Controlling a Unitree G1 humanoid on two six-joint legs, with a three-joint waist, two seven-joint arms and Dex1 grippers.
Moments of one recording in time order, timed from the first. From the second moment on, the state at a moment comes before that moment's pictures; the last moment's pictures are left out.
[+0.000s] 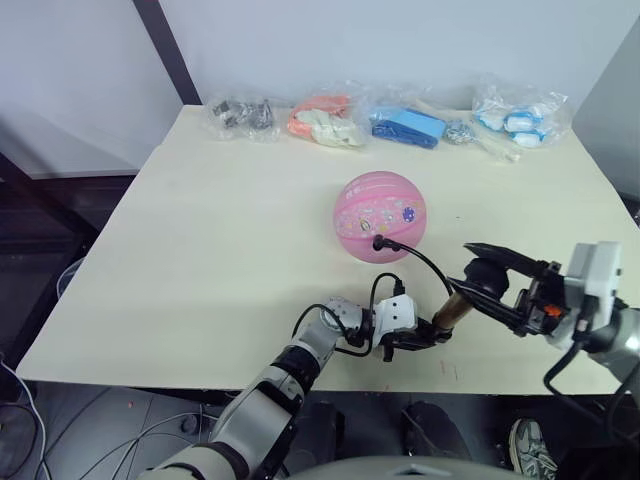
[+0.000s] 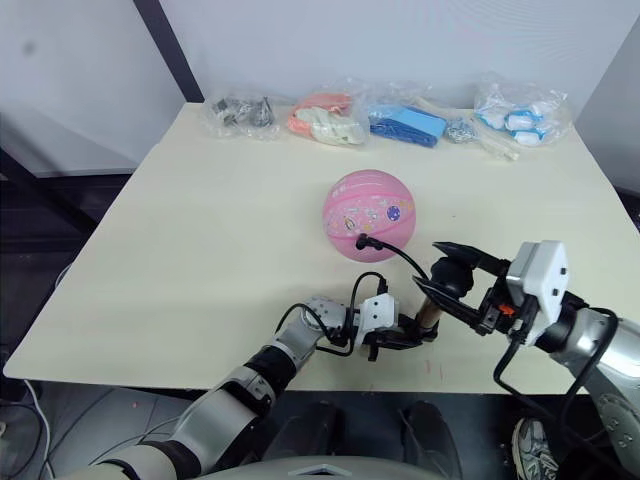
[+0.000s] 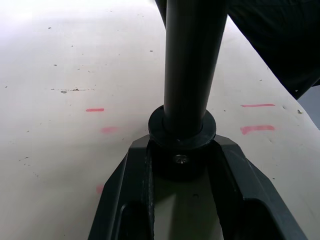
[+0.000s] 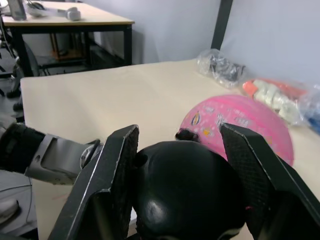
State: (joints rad) left arm -0.52 0.04 -0.44 0.83 0.12 -0.35 -1.06; right arm 0.21 -0.71 -0.19 -0.73 0.68 0.32 0.71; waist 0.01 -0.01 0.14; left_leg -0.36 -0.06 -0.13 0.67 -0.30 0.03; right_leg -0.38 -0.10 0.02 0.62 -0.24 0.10
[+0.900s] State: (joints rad) left arm -0.52 0.04 -0.44 0.82 0.11 -0.35 -1.07; right arm 0.11 -0.88 -0.45 -0.73 1.04 0.51 0.71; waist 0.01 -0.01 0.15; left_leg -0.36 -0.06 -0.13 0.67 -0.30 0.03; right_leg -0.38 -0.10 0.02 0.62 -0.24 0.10
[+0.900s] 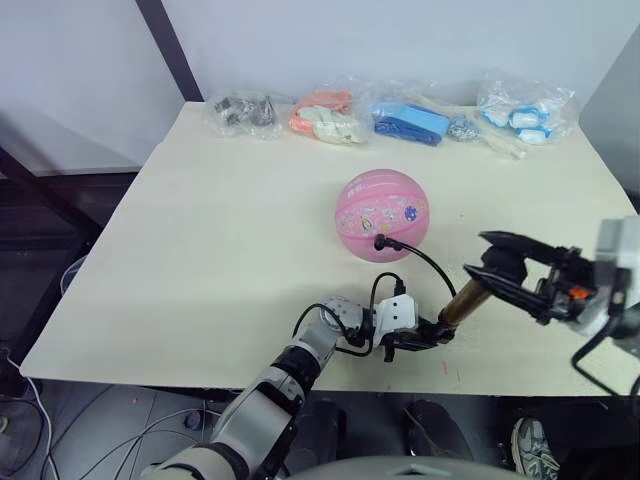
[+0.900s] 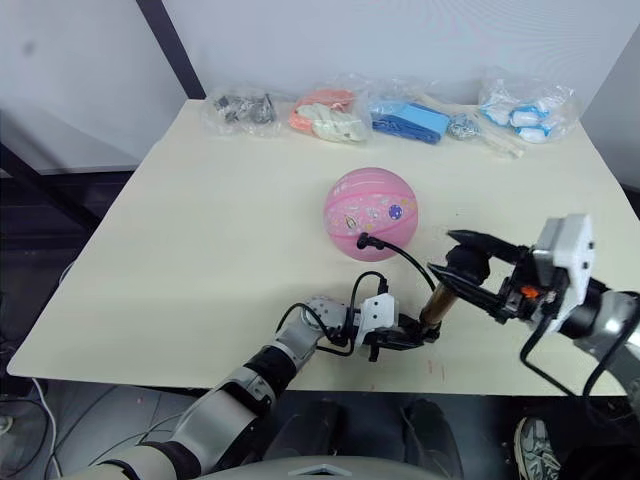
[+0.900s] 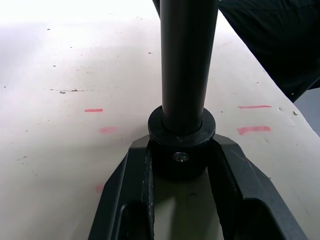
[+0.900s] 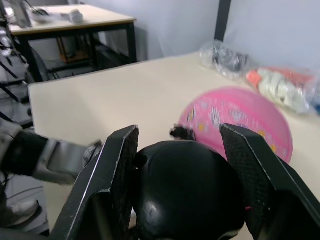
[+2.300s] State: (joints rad) left arm -0.52 0.04 -0.44 0.83 0.12 -0.35 -1.07; right arm 0.27 -0.59 -0.08 -0.57 0.51 0.12 0.75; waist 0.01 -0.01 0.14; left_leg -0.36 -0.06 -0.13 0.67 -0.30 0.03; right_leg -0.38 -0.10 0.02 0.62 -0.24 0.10
